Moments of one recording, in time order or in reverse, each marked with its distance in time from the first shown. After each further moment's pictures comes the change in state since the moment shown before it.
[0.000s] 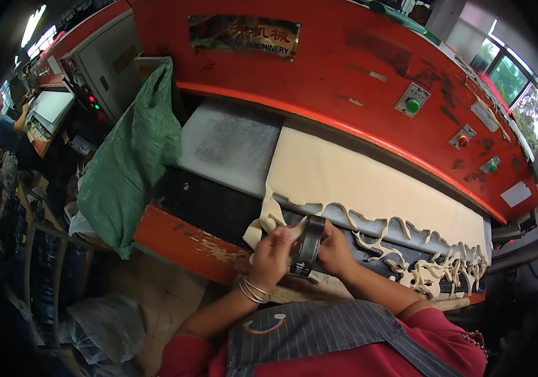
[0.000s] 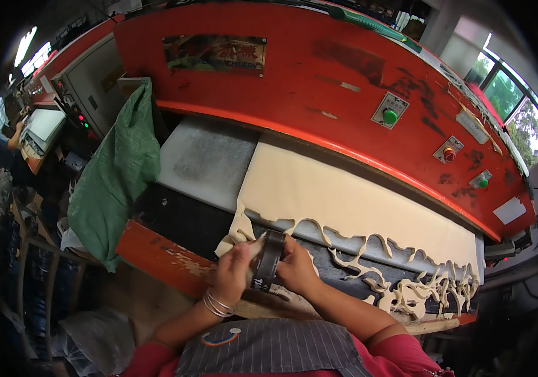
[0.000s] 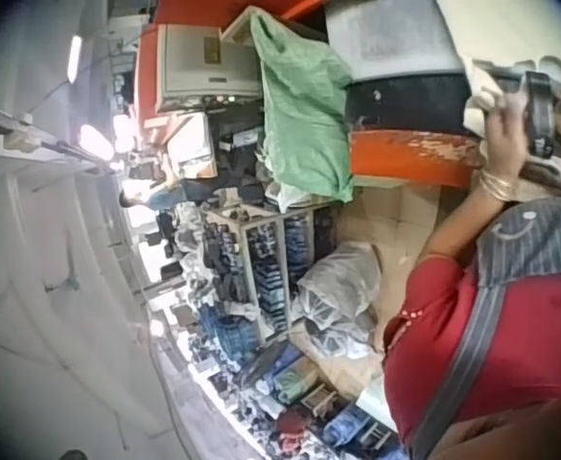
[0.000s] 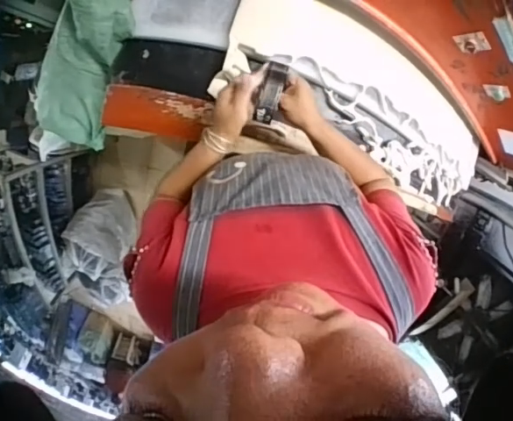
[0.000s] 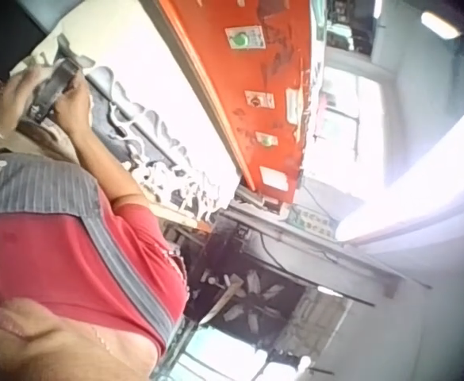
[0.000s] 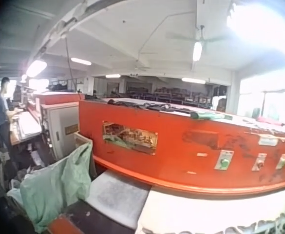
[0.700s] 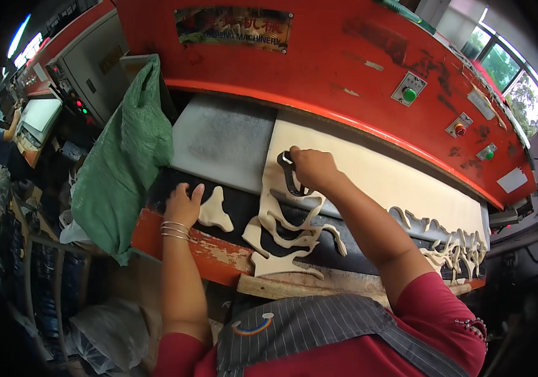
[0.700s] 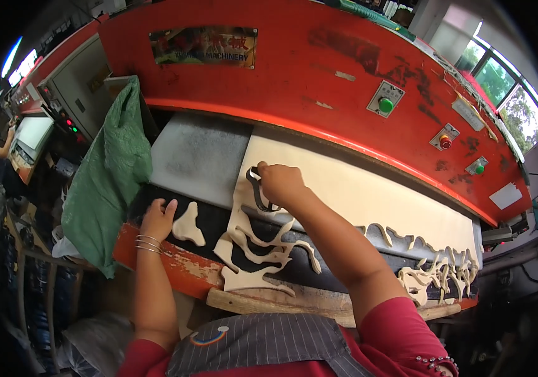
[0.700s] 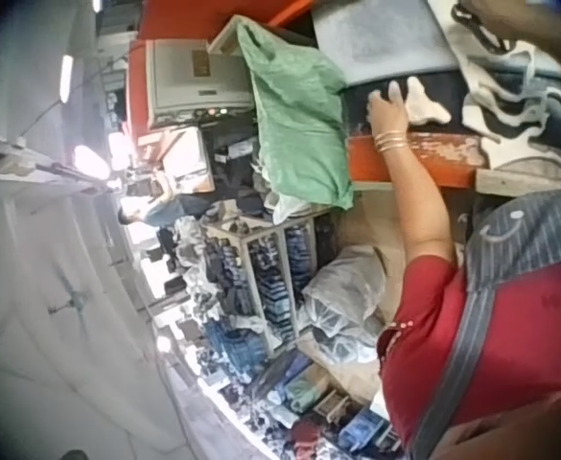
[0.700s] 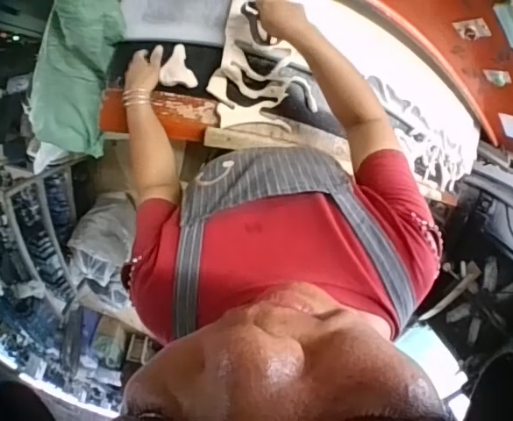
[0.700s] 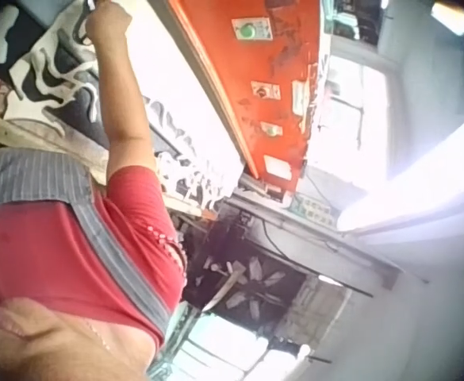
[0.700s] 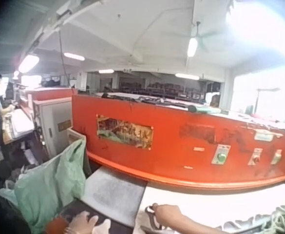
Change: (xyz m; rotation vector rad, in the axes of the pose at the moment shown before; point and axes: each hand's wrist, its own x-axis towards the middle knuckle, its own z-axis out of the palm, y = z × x) left_hand 0.087 0.043 -0.173 1.366 0.428 -0.104; right_hand 0.142 -0.051 -0.017 -1.425 -0.016 0.028
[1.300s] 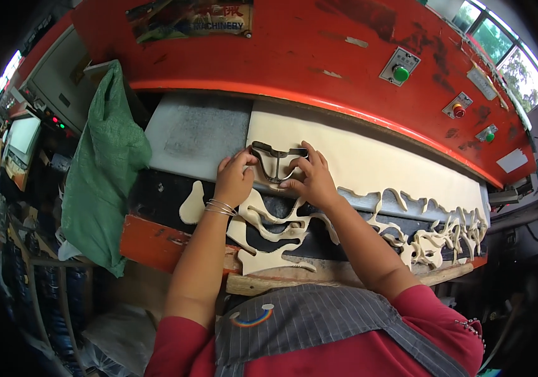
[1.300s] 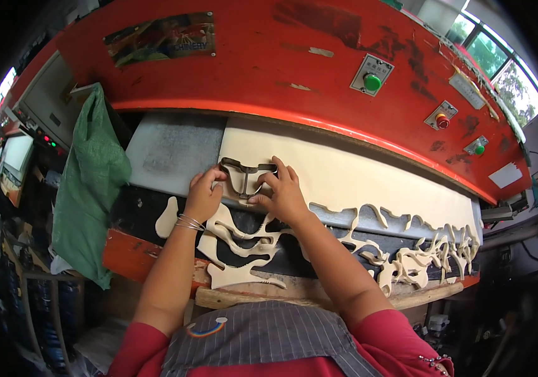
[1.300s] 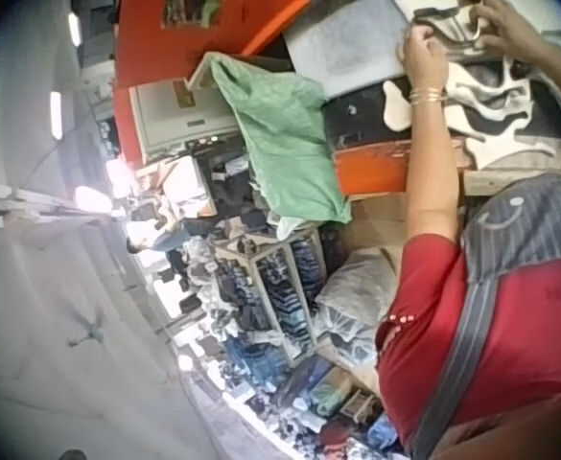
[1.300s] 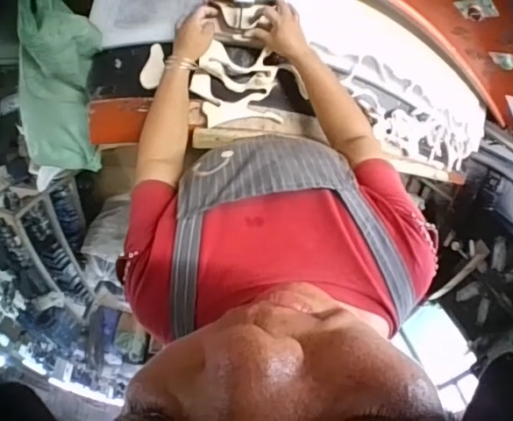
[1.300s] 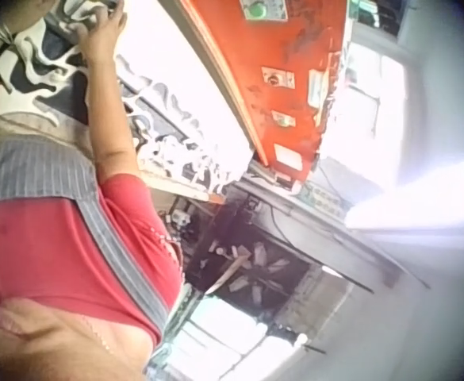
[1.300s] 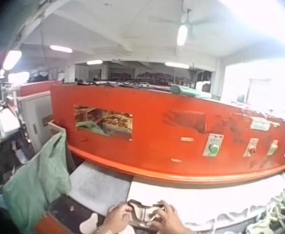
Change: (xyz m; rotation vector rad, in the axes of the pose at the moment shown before) left_hand 0.028 0.100 0.104 -0.334 -0.191 0.649; right_hand -0.032 0.054 0.090 0.468 0.444 -0.052
